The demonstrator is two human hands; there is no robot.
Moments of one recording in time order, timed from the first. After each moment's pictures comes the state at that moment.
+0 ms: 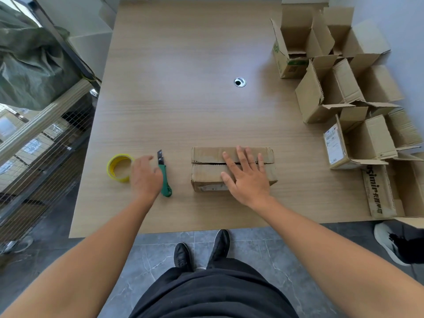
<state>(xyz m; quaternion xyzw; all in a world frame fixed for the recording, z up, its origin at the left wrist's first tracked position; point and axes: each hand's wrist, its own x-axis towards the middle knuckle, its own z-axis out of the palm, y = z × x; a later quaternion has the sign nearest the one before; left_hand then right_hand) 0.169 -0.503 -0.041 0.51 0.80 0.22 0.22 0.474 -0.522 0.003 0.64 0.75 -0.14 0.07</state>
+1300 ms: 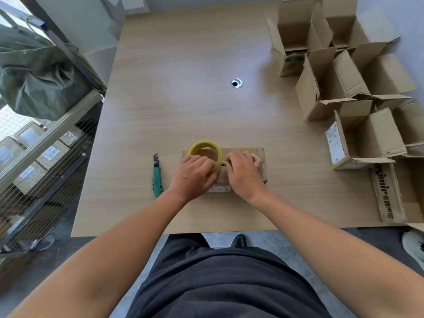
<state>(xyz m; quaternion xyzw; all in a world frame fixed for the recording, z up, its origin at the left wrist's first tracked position) 0.312 -0.504 0.010 0.86 0.47 0.21 -0.01 0.499 -0.508 0.018 0.61 0.73 -0.21 -0.24</state>
